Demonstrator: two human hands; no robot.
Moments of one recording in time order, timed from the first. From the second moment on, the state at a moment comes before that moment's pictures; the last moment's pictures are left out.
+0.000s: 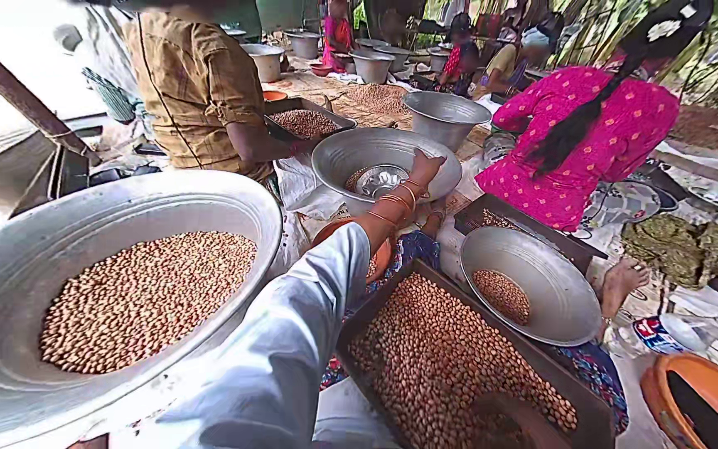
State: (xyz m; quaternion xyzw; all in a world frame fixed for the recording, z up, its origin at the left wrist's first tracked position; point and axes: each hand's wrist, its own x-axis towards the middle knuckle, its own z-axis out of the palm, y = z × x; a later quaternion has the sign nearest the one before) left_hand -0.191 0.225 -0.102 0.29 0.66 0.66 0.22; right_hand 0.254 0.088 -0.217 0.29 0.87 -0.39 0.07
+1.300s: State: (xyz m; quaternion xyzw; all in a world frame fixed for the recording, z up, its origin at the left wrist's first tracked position) left_hand -0.007 -0.002 -0.240 0.67 0.59 -0.10 0.44; right_hand 0.240 0.069 -0.214 0.29 0.81 -0.35 0.38
